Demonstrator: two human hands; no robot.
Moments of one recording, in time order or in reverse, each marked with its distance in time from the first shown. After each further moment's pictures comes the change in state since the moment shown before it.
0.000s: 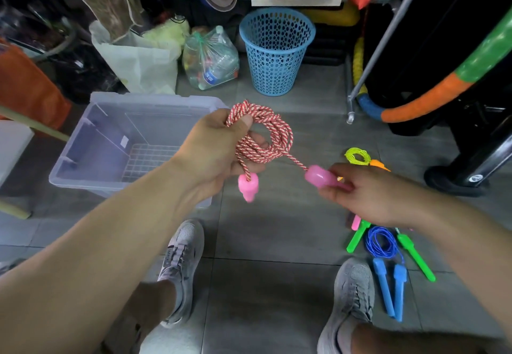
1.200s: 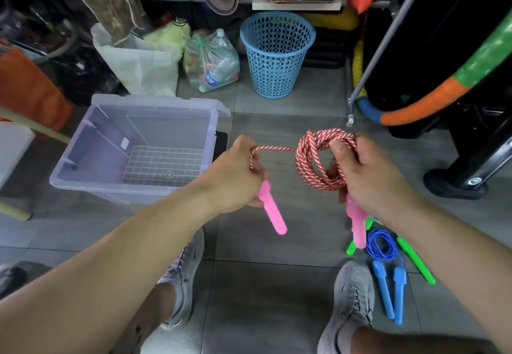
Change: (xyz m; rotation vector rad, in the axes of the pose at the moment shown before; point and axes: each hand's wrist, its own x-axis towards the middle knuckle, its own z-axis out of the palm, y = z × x) left_hand -0.005 -0.028 -0.001 0.575 -0.152 -0.029; right_hand 0.015 -0.014 0.013 0.639 0.491 0.003
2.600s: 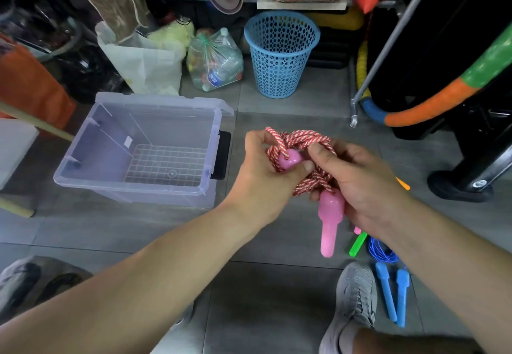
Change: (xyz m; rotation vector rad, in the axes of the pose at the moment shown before) left_hand -0.004 0.001 0.046 -0.465 0.176 0.221; right_hand -0.014 -0.030 0.023 0.724 -0.199 0.202
